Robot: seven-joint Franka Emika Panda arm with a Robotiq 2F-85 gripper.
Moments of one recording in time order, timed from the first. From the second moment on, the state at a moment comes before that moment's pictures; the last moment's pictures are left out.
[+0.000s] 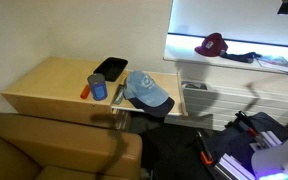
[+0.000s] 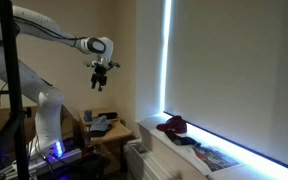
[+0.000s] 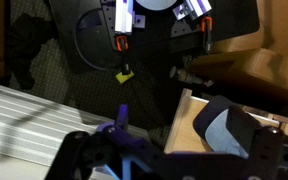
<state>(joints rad) -0.15 -0.75 -0.23 -2.50 -0.08 1.55 -0.09</state>
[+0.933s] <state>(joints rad) -0.25 -0.18 -0.26 -2.44 -0.27 2.30 0.26</state>
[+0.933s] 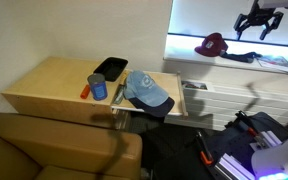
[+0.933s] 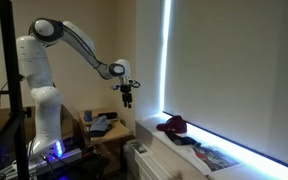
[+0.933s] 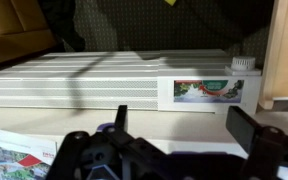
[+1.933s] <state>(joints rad) -0.26 0.26 -0.28 -2.01 0.23 2.24 -0.07</state>
